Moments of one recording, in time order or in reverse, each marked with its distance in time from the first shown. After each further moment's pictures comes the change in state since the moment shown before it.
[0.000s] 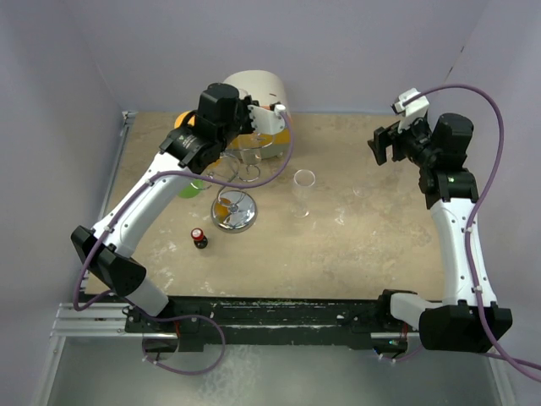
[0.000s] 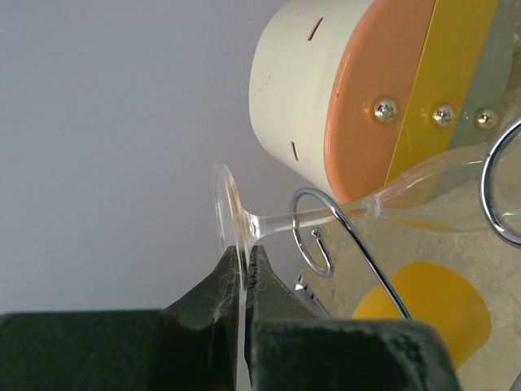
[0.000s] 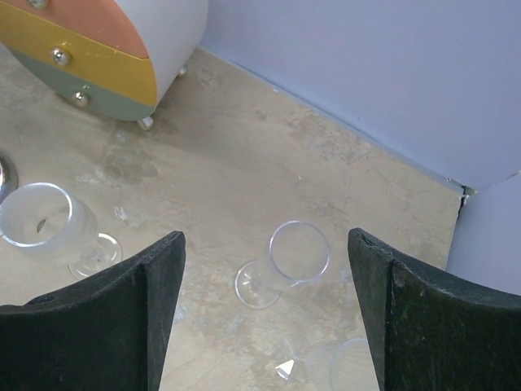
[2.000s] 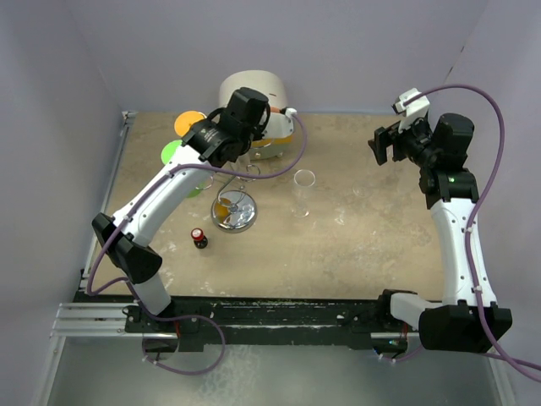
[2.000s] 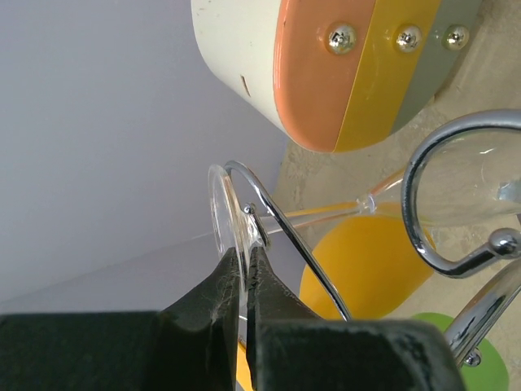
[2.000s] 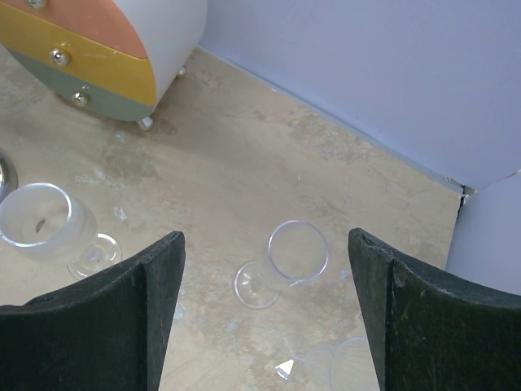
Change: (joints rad) left arm -0.086 0.137 0.180 -0.289 -0.283 -0.138; right arm -0.005 0.000 -0.002 0.000 -0.003 0.001
